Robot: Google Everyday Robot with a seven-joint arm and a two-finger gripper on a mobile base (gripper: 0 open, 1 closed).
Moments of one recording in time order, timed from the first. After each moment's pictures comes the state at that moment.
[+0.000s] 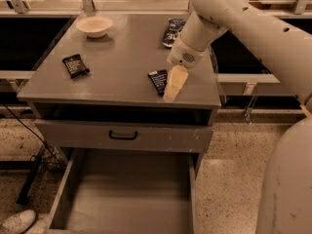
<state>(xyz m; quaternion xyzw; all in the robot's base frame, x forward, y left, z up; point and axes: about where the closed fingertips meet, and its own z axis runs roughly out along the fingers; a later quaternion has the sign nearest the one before) 0.647 -0.053 0.825 -0.65 0.73 0.12 0.18</state>
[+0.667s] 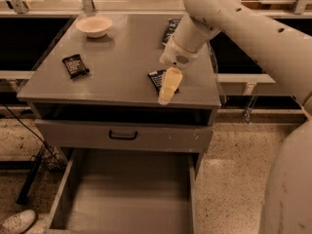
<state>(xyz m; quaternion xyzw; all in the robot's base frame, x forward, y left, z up) 0.641 -0.035 0.827 -0.67 0.71 0.11 0.19</state>
